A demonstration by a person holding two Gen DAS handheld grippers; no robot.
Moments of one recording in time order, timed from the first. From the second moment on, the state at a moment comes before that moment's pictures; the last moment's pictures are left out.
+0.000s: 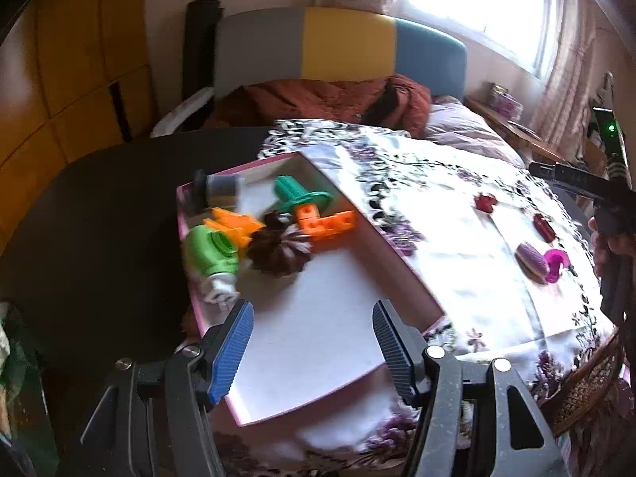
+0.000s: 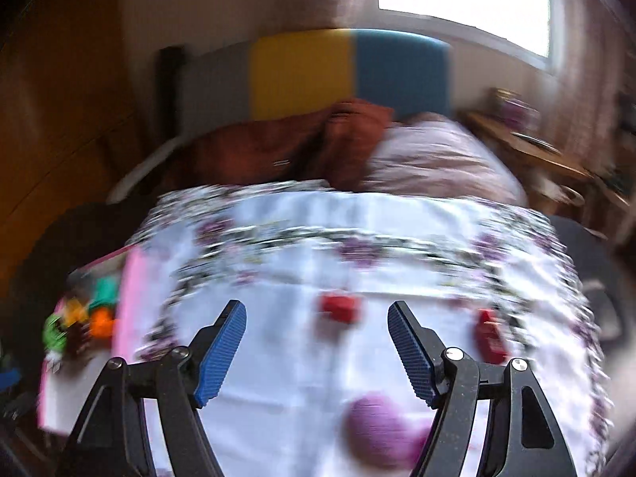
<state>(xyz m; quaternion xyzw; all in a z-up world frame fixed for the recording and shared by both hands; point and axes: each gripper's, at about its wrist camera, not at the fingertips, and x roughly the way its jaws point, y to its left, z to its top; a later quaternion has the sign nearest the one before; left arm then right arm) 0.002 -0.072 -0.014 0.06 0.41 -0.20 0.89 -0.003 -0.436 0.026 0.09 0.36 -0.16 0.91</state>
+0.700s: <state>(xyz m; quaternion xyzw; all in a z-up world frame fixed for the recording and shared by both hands) 0.050 -0.260 -0.029 0.10 0.46 -0.35 0.81 -0.107 -0.593 -0.005 0.38 0.25 -0.39 0.80</state>
